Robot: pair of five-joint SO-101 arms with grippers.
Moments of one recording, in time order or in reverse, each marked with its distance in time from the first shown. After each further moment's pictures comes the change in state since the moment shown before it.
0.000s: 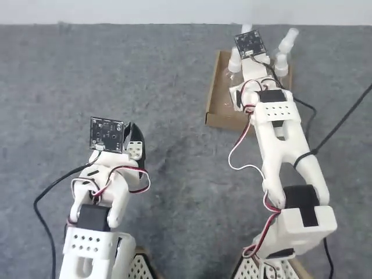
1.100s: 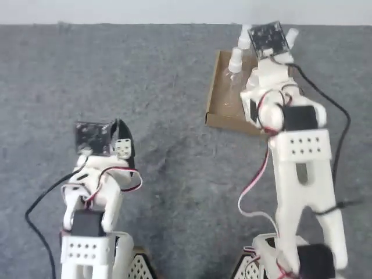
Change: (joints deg) left arm -5.1 -6.1 0.4 0.0 0.0; right arm -0.1 -31.6 4.8 25.7 0.3
